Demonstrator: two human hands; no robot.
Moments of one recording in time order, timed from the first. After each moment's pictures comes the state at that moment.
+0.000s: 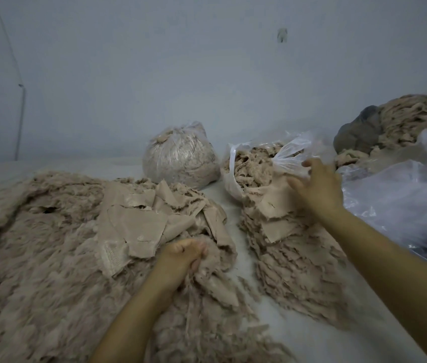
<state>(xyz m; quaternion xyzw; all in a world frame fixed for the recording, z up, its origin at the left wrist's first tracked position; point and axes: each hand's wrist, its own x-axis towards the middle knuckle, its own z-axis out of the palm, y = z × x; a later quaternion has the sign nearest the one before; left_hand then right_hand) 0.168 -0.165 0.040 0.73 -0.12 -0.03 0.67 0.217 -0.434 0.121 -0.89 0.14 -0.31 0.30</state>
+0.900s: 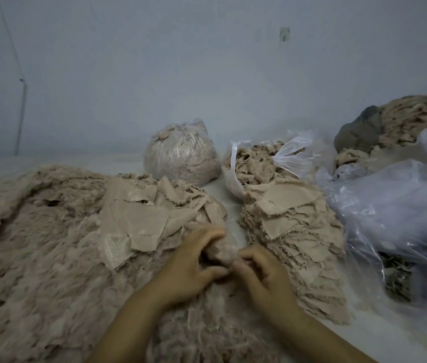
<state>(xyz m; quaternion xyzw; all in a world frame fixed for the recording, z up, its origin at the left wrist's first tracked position) 0.167 -0.164 0.035 0.85 -0.36 0.15 0.36 0.122 -0.336 0.011 -0.81 -0.18 -0.31 0.47</state>
